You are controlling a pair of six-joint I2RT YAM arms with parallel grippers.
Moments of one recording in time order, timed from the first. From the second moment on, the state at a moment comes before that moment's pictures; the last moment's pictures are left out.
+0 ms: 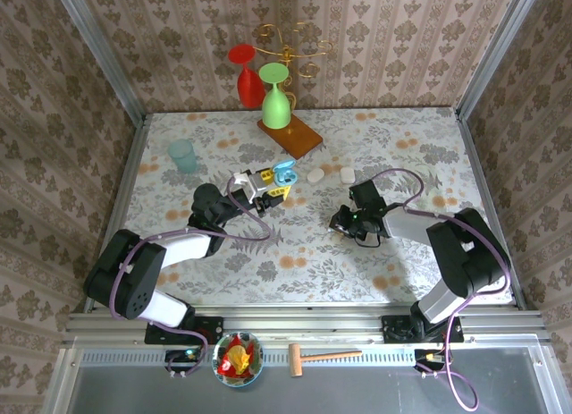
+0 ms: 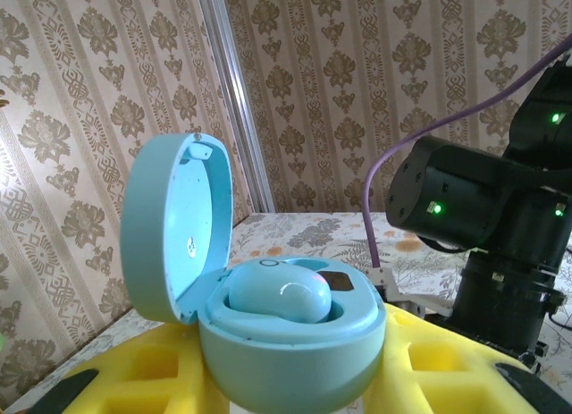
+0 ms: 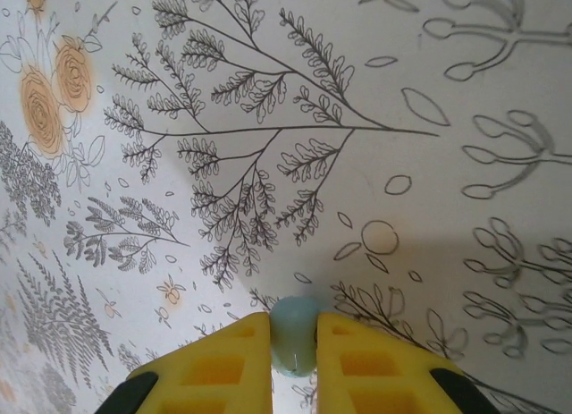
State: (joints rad) left arm -0.52 1.46 0.52 1.13 0.69 0.11; right arm 0.41 1.58 0.72 -0.15 -0.29 0.84
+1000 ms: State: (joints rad) left arm -0.51 1.46 0.46 0.96 0.75 0.14; right arm 0.73 1.42 1.35 -0.65 -0.03 0.33
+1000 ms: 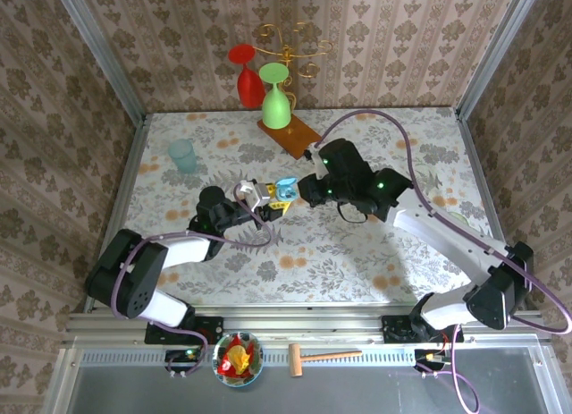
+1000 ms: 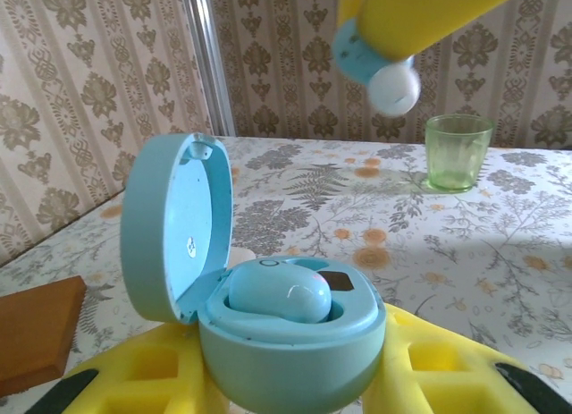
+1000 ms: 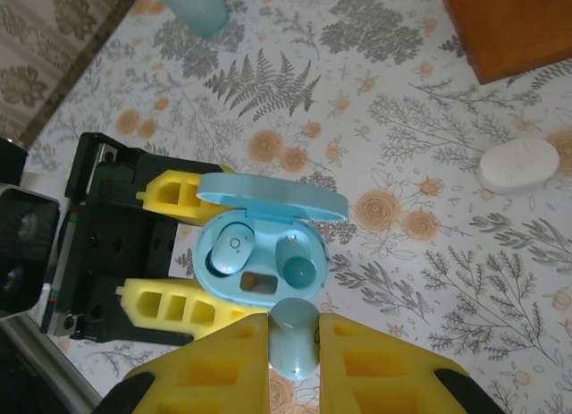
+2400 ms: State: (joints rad) left arm -0.52 1.42 0.47 0.90 0.82 0.12; right arm 0.75 1.52 1.35 -0.64 -0.04 0.19
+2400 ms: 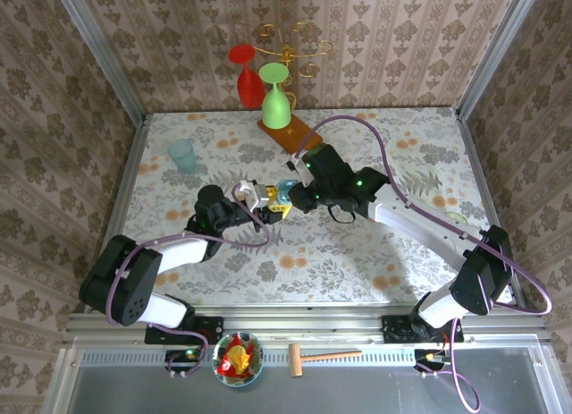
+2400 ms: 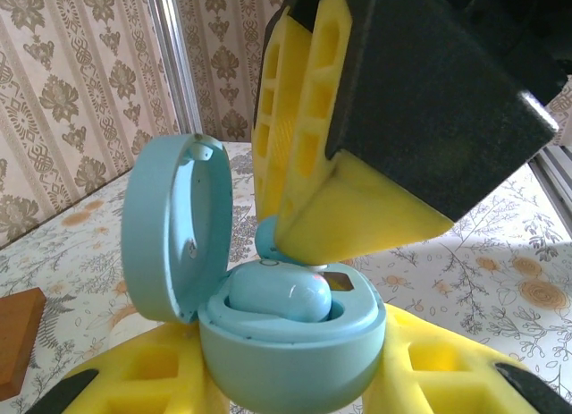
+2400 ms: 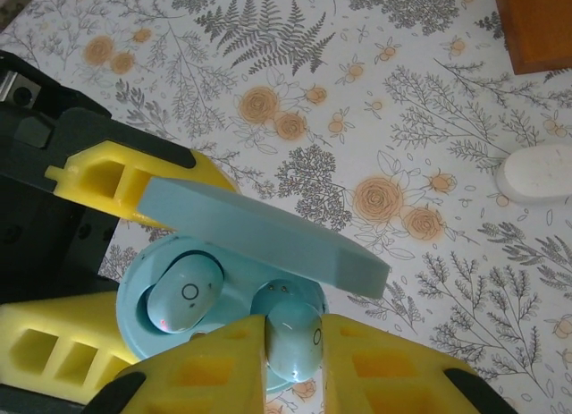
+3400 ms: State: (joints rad) left arm -0.52 1.42 0.48 0.97 0.82 0.16; right arm 0.61 1.46 1.33 -0.45 -0.13 0.40
